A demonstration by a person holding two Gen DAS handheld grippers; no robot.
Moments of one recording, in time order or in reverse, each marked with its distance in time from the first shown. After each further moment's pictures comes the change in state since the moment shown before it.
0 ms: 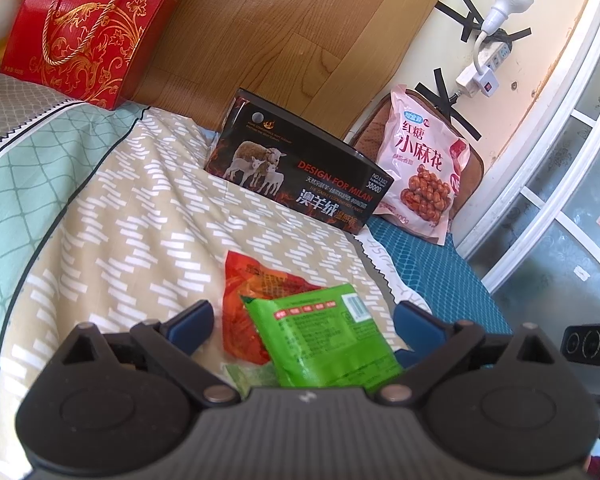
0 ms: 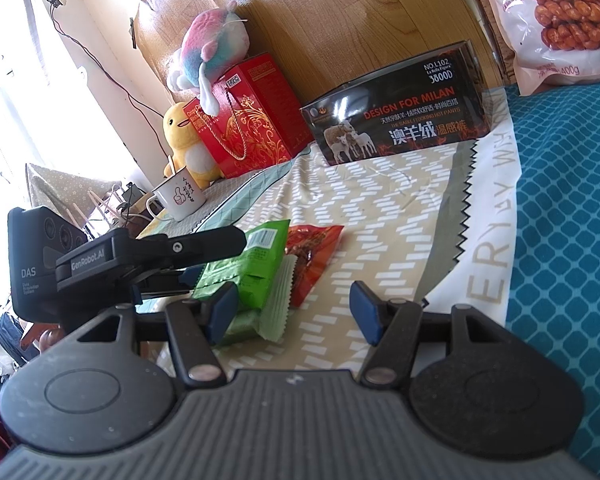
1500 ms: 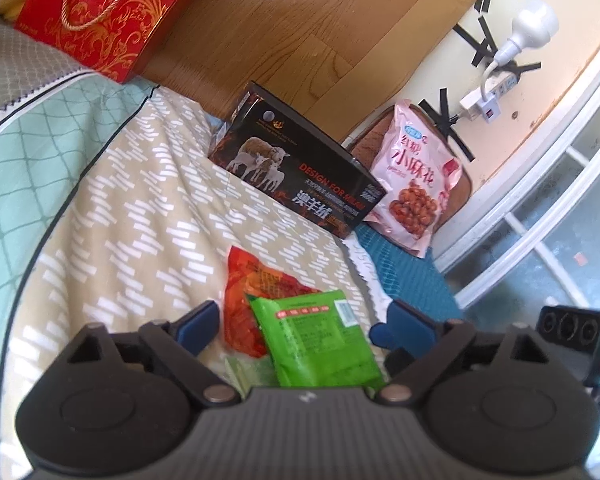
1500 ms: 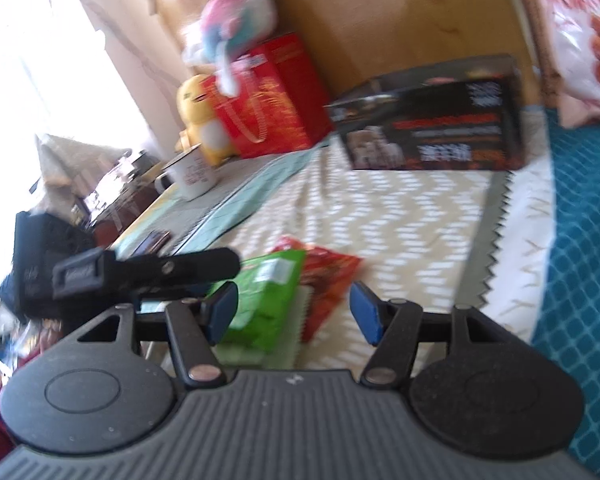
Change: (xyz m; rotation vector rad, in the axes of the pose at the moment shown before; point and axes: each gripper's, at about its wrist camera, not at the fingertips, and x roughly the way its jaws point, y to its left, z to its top) left arm -0.017 0.016 0.007 -0.140 0.026 -0.094; right arm 0.018 0.016 0.031 -0.153 0.114 0.056
